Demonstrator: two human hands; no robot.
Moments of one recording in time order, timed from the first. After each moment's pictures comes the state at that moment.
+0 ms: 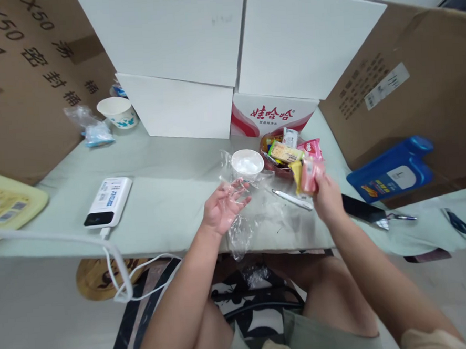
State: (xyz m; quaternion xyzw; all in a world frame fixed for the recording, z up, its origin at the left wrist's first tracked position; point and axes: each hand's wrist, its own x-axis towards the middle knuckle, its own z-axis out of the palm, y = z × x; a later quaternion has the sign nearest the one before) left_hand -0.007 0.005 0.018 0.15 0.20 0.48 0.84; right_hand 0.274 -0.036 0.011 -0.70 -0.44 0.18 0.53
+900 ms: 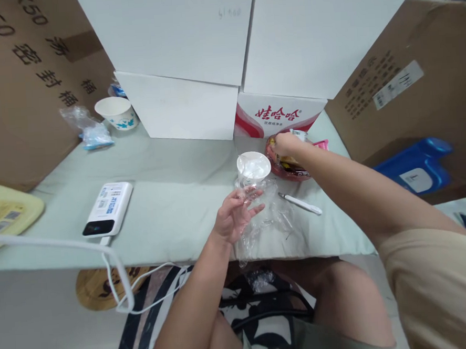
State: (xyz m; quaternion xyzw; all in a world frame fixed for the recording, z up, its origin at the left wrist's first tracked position) left_hand -0.004 0.005 0.012 0.21 0.18 0.45 0.85; right_hand 0.223 0.148 0.082 -0.79 -0.60 0.05 -0.08
